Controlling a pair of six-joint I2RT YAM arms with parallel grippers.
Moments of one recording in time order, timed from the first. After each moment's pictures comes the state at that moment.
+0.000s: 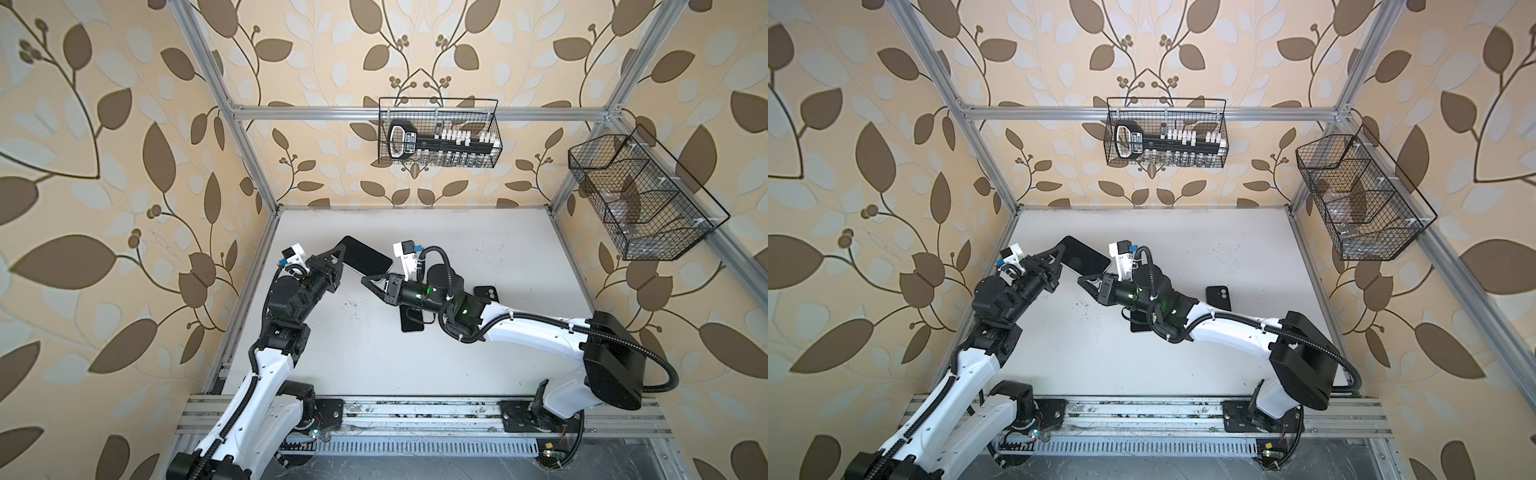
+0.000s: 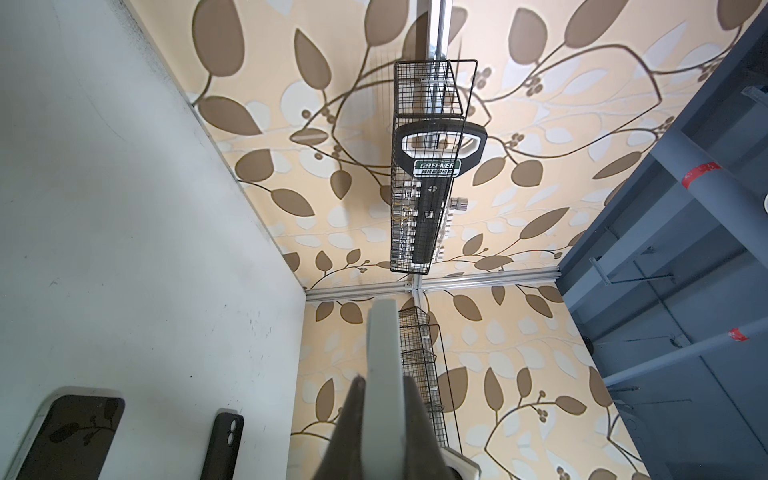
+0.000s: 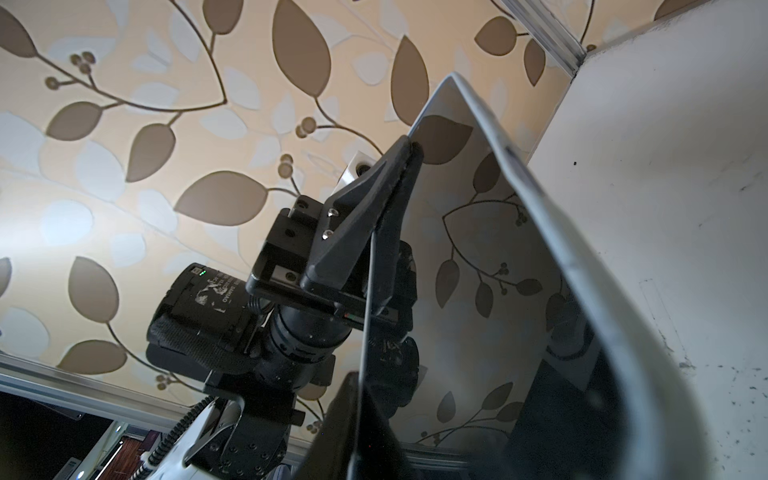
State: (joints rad) left arm -0.13 0.78 0.50 0.37 0.33 -1.52; right arm 0.97 1.54 1.01 0.49 -0.18 0.94
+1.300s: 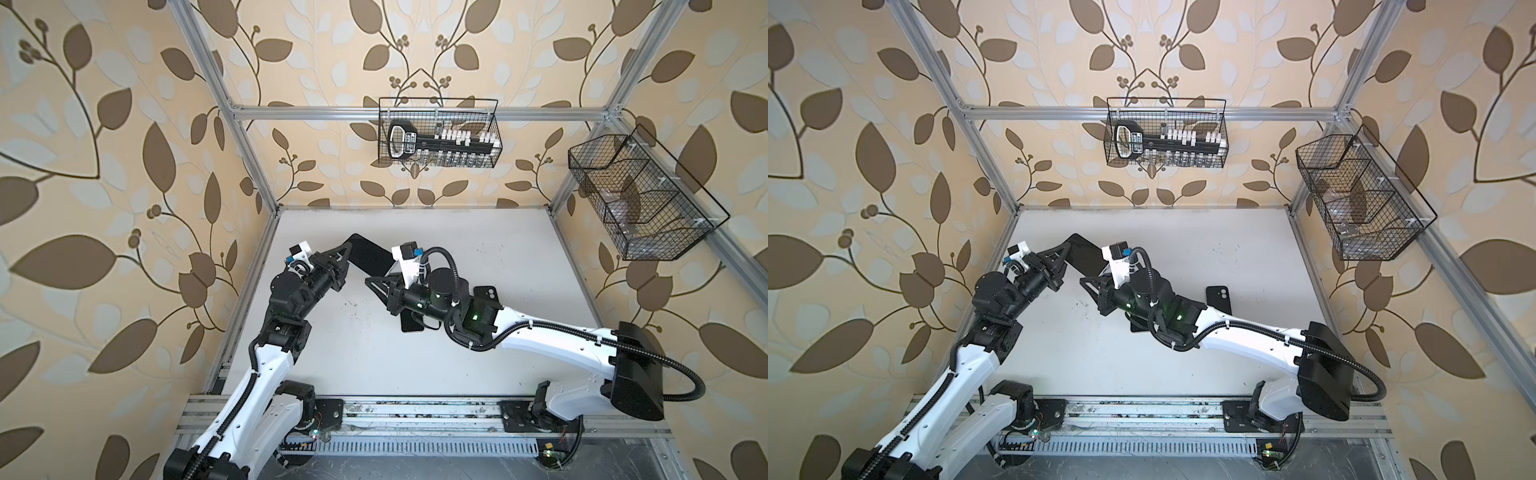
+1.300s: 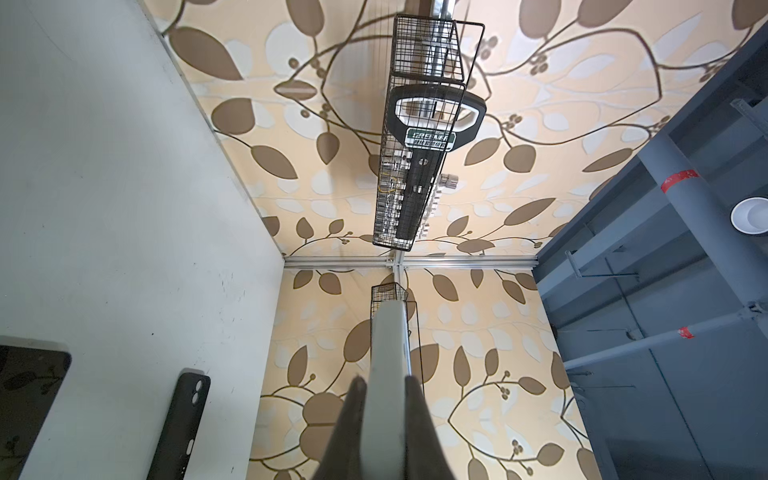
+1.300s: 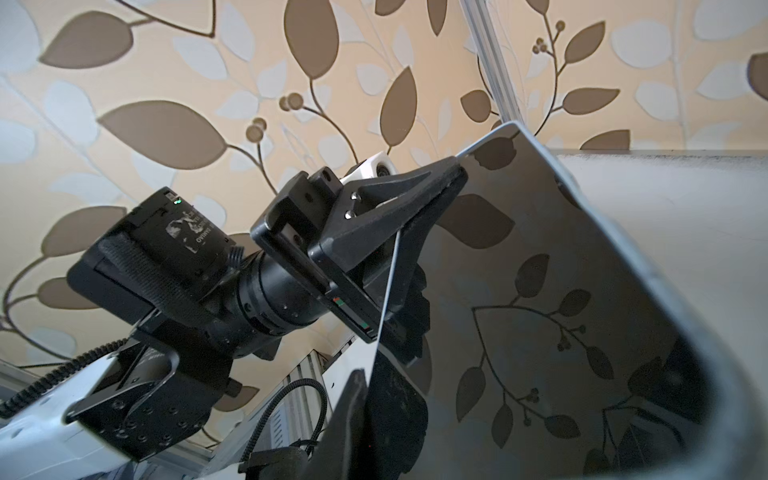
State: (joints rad) left arm -0.15 0.81 0.55 0.35 0.39 -1.62; right arm 1.05 1.45 1.05 0.29 0.04 0.53
